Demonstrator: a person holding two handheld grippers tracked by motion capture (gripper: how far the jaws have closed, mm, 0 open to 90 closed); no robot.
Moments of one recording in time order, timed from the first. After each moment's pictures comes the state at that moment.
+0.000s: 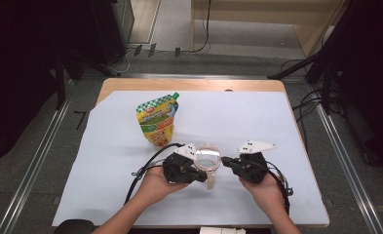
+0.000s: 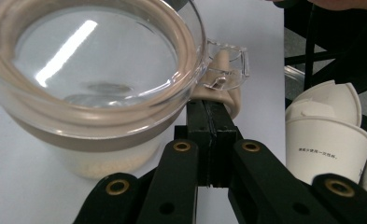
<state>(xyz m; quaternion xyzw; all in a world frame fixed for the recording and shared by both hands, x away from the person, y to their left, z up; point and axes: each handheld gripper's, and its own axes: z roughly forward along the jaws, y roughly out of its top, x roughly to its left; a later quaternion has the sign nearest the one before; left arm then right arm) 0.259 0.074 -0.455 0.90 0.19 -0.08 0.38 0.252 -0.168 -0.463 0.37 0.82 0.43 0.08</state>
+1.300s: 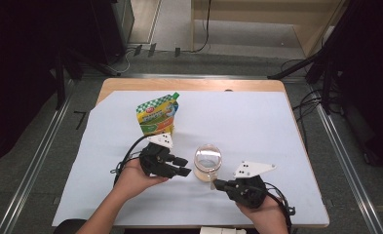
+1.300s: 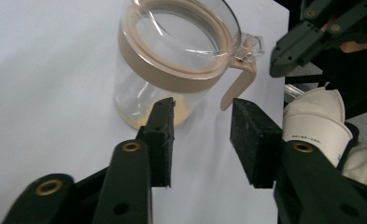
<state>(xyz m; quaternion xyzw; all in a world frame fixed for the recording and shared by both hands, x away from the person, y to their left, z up) 0.270 0.132 -0.432 0.88 0.24 -0.07 0.41 0.192 -0.149 -0.450 0.32 0.83 0.45 0.03</state>
